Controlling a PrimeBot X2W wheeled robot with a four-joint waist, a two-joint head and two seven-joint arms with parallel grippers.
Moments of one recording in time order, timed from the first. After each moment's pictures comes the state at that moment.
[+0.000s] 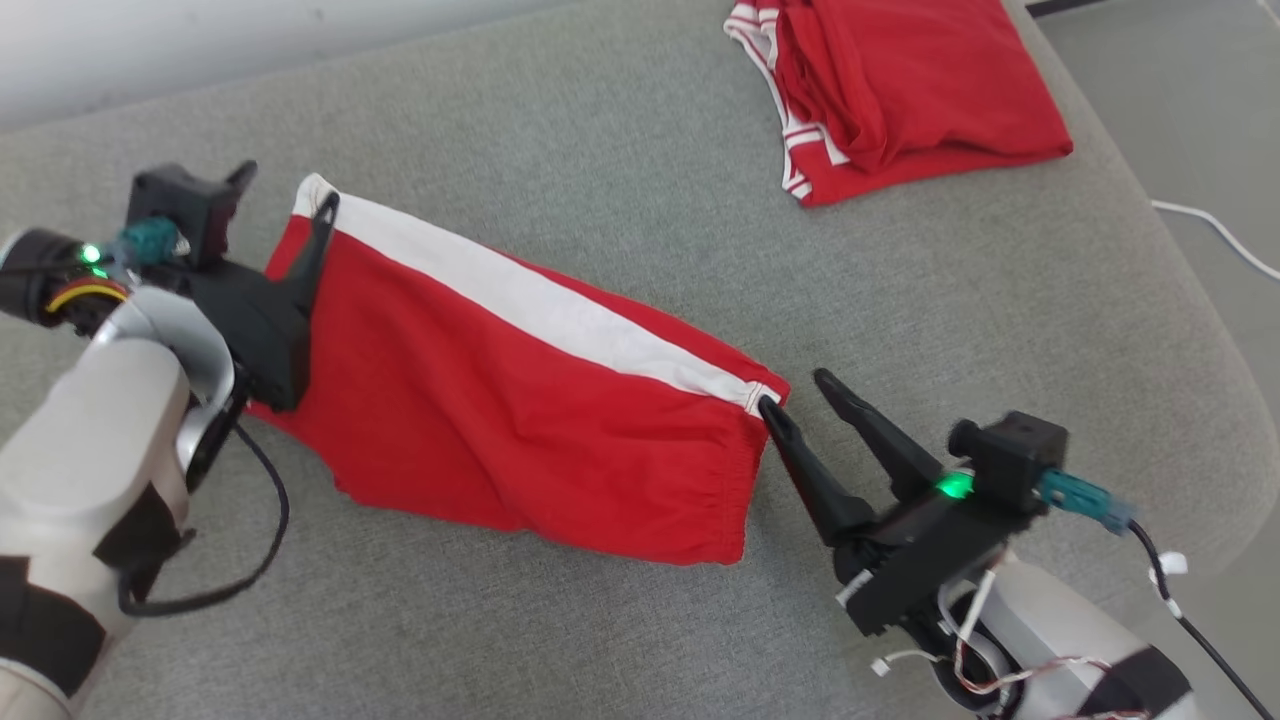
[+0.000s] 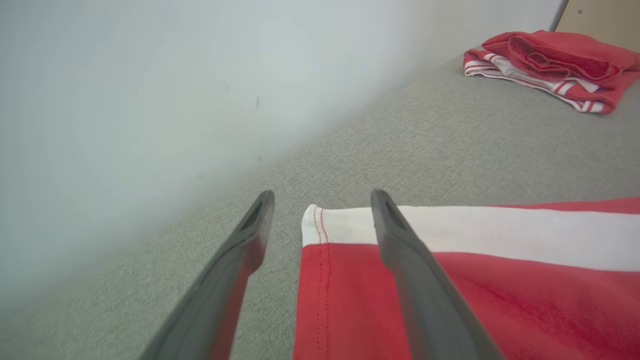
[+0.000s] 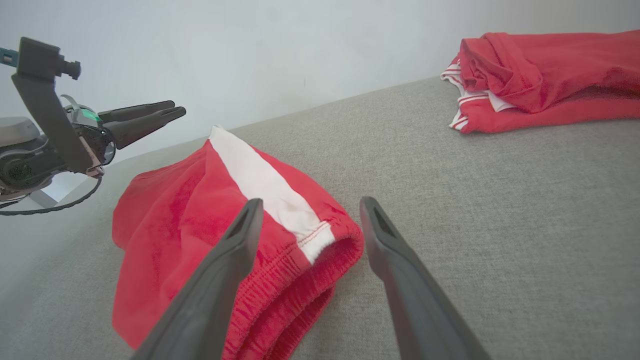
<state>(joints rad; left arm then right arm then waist) -1.08 0.46 -0.89 0.90 -0.73 -0.13 -0.18 -0.50 -0.41 0.69 0.30 0.81 0.13 -0.26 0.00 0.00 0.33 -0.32</state>
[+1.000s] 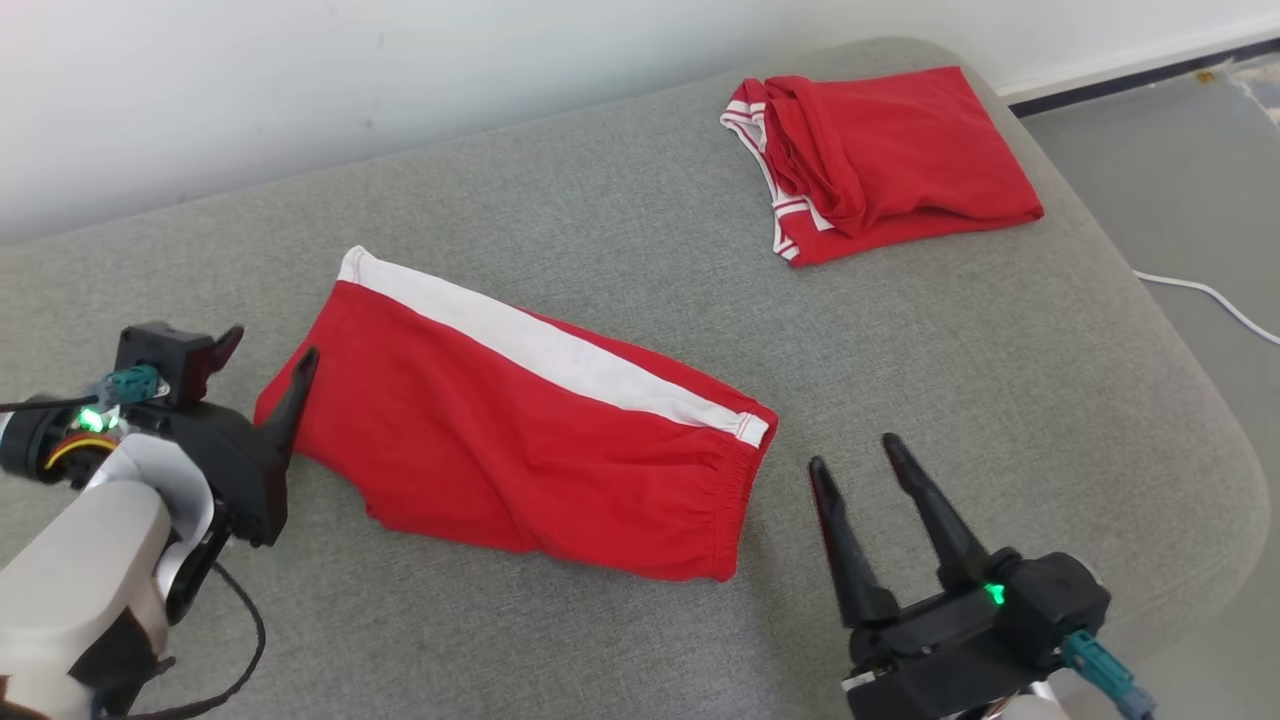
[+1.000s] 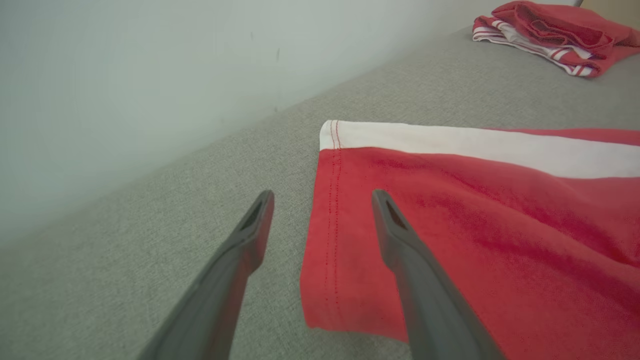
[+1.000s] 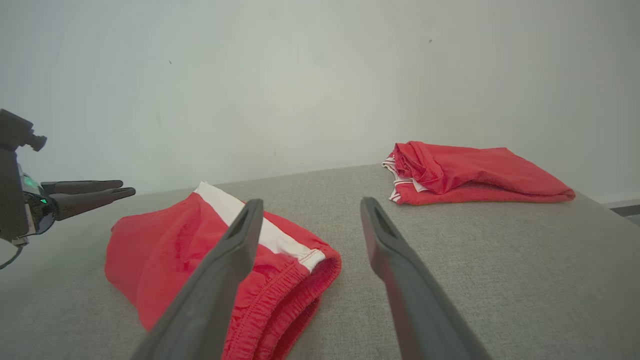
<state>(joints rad) -0.88 0.53 -0.90 0.85 -0.83 -0.13 -0.18 -0.12 -0.14 0.24 0.08 0.24 0.13 -0.26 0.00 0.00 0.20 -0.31</state>
